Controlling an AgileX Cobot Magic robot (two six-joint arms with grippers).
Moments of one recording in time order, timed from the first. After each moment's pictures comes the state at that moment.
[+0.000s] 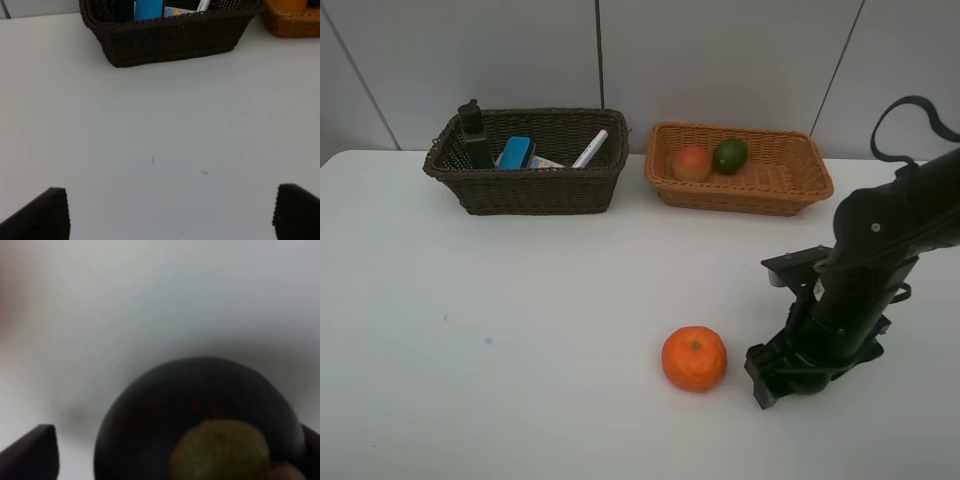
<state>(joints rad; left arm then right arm) -0.07 -0.01 -0.51 -0.15 1.06 0.09 0.51 1.75 -0.65 0.04 0.65 0.07</state>
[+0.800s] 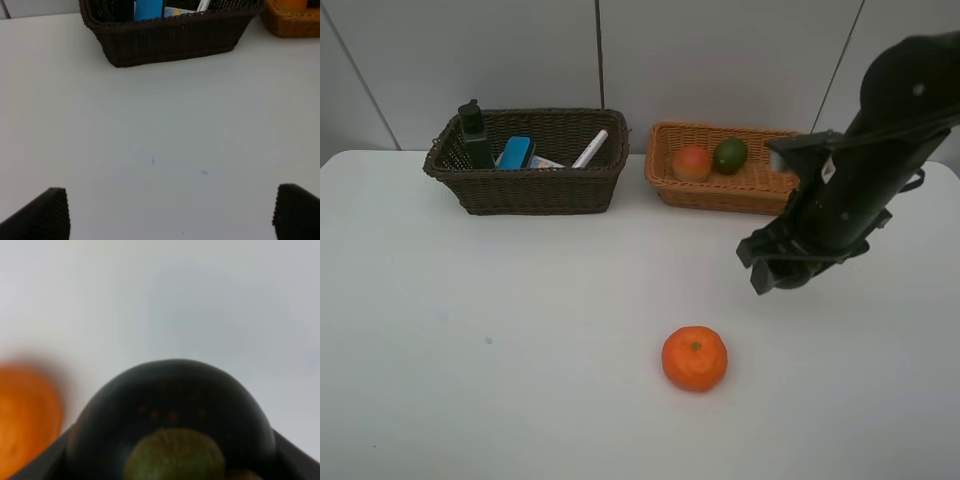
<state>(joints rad) -0.07 -0.01 -0.51 -0.15 1.06 0.09 0.44 1.61 -0.99 -0.06 0.85 0.10</state>
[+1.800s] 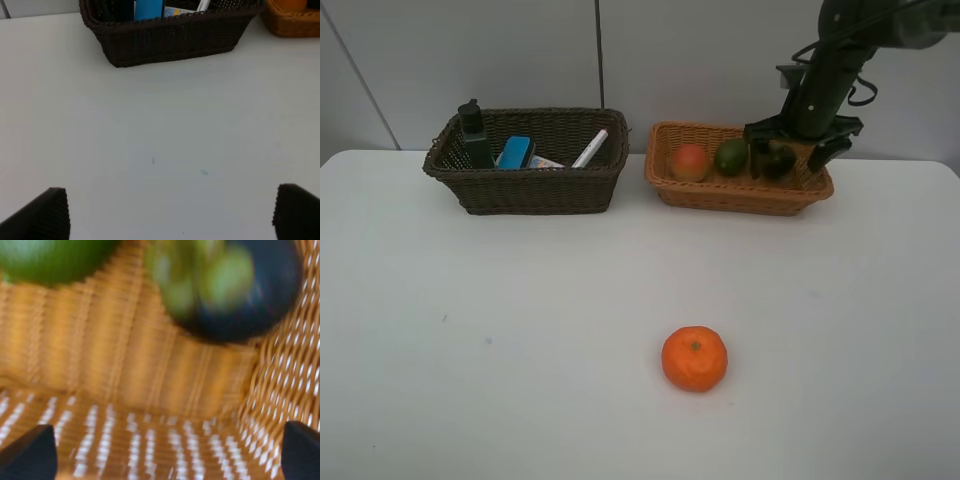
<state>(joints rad) -0.07 -0.01 -0.51 -0.15 1.06 0.09 0.18 2.24 -1.89 -0.06 1.14 0.03</state>
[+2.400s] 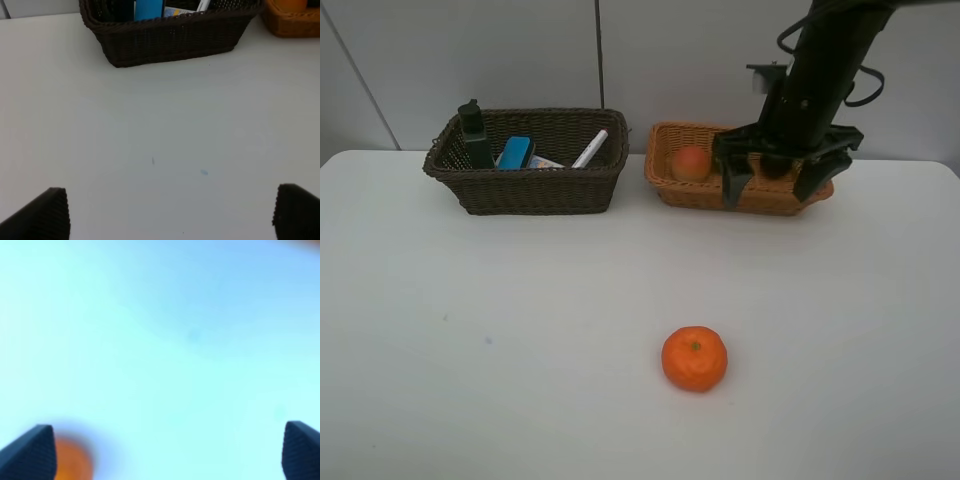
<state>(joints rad) -0.07 -0.01 -0.51 -0.15 1.06 0.09 0.42 1.86 -1.46 0.01 1.22 0.15</state>
